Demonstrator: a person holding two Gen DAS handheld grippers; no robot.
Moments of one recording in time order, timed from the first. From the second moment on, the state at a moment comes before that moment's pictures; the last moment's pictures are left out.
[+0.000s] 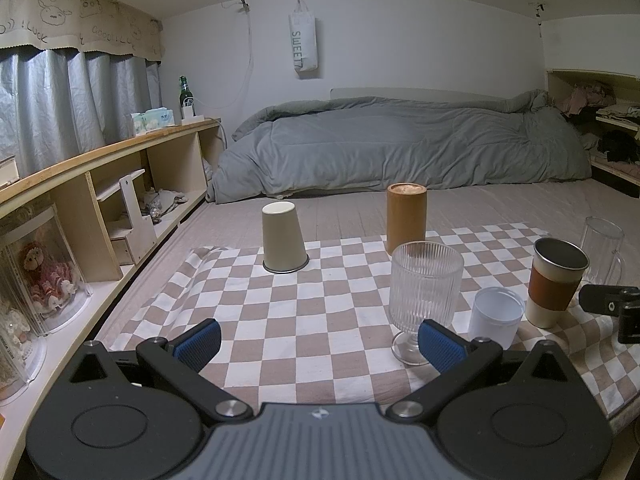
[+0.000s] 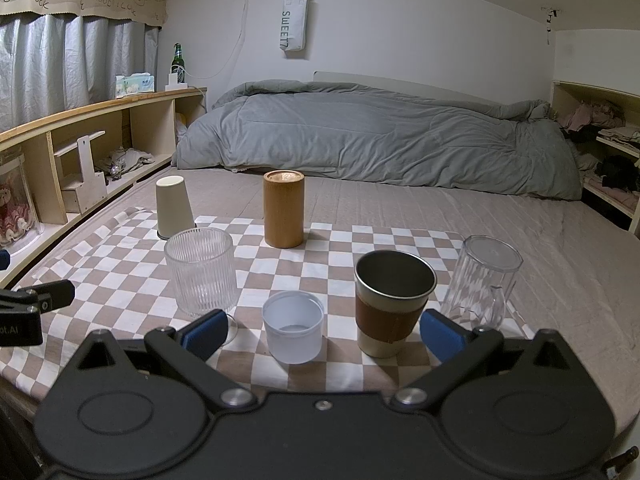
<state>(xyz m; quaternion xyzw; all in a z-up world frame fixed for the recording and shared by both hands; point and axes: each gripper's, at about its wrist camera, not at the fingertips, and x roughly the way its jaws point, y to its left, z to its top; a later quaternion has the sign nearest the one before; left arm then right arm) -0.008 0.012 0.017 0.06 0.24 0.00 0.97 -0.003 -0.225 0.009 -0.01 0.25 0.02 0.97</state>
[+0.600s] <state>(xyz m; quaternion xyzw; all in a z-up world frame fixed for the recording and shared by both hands) -0.007 0.012 0.018 0.06 0.24 0.00 0.97 -0.003 -0.225 0.009 -0.01 0.25 0.02 0.97</state>
